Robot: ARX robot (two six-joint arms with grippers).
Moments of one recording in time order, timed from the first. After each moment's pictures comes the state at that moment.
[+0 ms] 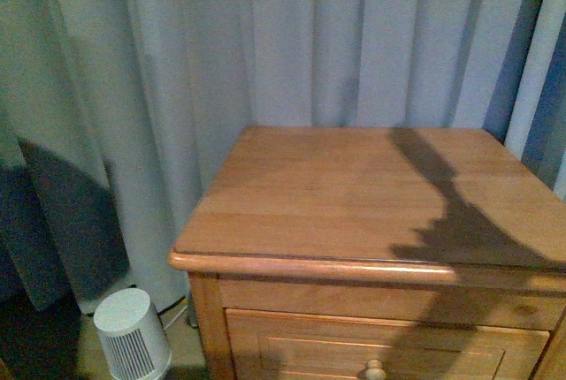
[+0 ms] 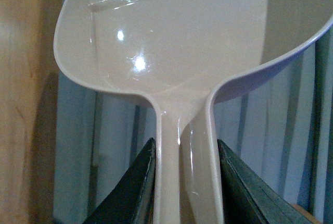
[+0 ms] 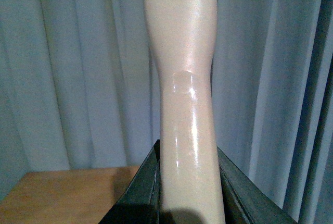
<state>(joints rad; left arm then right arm) 0.23 0.38 0.34 0.63 0.40 -0.27 0.36 0.67 0.54 0.43 0.47 -0.10</state>
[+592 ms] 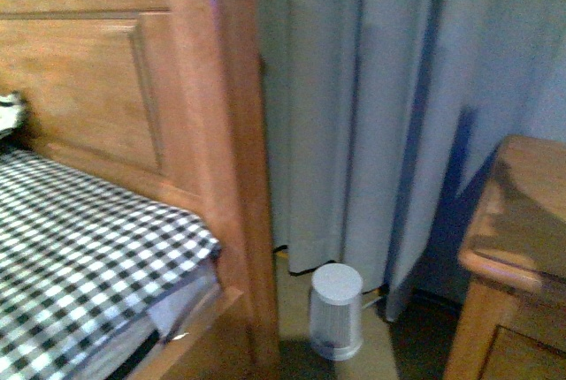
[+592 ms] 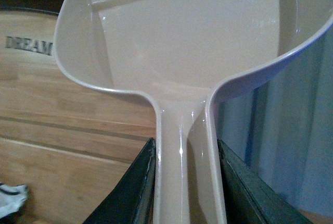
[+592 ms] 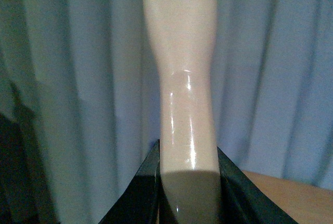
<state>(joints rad) 0.23 0.37 0.34 0.63 0.39 -0.27 0.36 0.67 0.54 0.42 0.46 -0.10</state>
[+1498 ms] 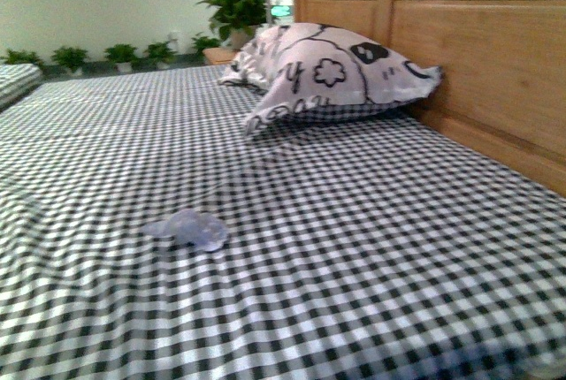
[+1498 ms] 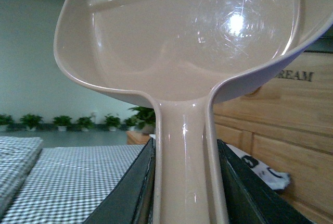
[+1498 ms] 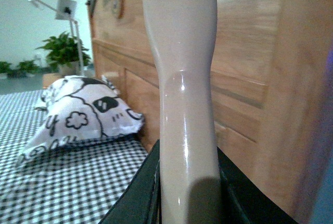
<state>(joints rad) 0.23 0.37 0.34 0.63 0.40 -0.27 0.36 0.67 0.54 0.42 0.46 -0.10</state>
